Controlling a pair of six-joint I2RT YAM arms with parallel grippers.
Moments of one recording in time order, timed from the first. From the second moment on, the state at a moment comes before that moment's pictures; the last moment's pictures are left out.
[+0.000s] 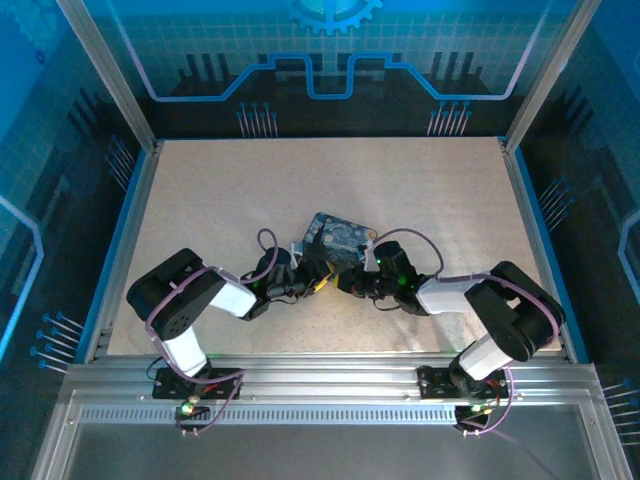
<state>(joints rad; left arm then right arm) -0.64 1.73 0.45 0.82 0.34 -1.38 0.64 1.55 0.47 0.46 -0.47 0.94</state>
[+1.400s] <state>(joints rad) -0.65 1.45 0.45 0.50 0.24 -1.48 0.71 1.19 0.39 0.34 -0.23 0.20</state>
